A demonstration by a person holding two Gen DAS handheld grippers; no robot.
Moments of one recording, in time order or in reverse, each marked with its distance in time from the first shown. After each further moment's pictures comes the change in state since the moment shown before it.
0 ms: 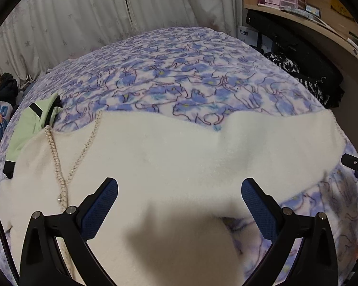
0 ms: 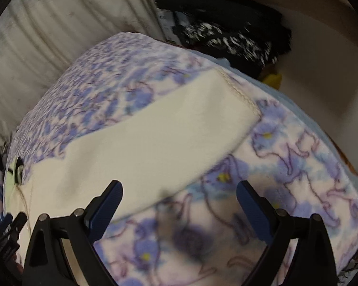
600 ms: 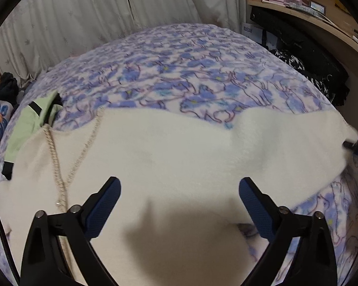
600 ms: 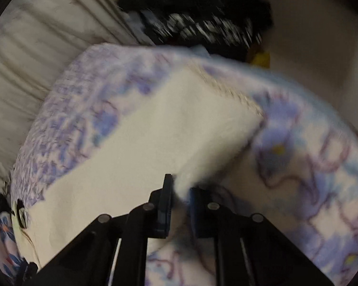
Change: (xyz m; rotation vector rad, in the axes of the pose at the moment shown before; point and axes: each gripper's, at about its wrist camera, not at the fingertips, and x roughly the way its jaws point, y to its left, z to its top) left arm 0.019 0.014 0.002 0.007 0.005 0.022; right arm 0.023 0.003 0.036 0.073 -0.098 0.033
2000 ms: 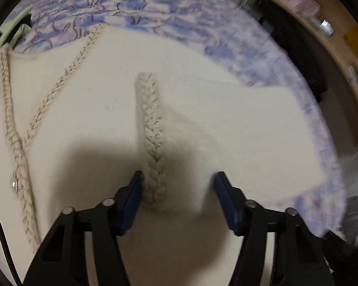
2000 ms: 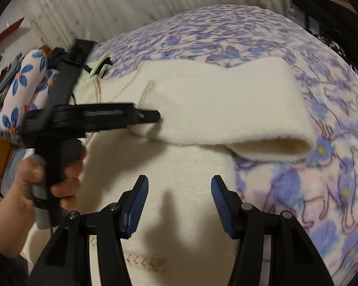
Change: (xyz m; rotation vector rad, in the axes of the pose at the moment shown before) left arm 0.097 0.099 -0.038 -0.140 0.280 -0.343; right arm -0.051 0.189 -0.221 -0.580 0.228 0.326
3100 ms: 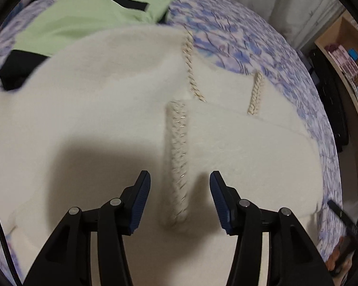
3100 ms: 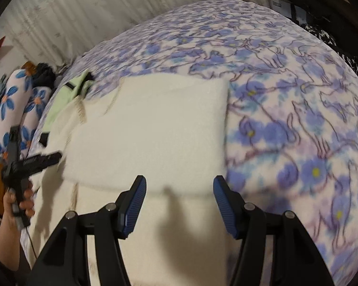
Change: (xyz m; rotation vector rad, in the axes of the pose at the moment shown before) left arm -0.100 0.225 -0.023 -0.283 -0.059 0.048; right arm 0.025 -0.019 0.064 0.120 0.032 -0.052
